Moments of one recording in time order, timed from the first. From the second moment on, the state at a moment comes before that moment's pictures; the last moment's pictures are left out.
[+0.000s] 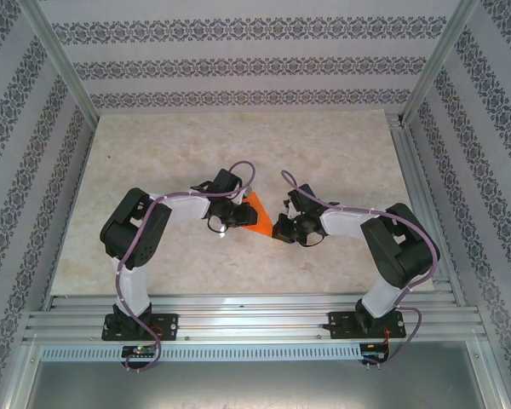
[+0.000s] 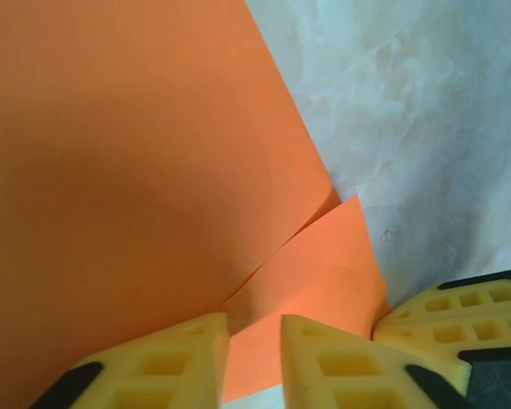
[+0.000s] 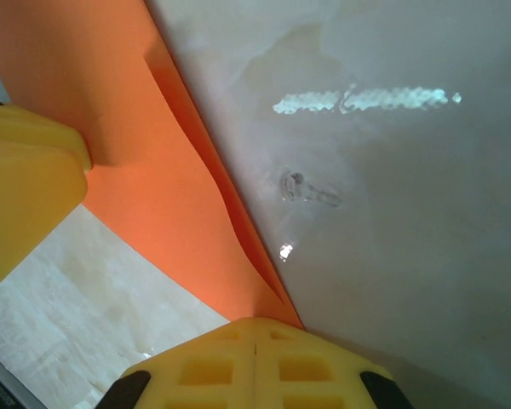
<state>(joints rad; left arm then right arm) -0.57 1.92 1.11 -0.24 0.48 -0.58 0.52 1.69 0.78 -0.20 -0.44 0.72</state>
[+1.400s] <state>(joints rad) -0.68 2.00 1.16 -0.21 0.58 -0.64 0.52 1.70 0.77 -0.20 -0.46 0.71</state>
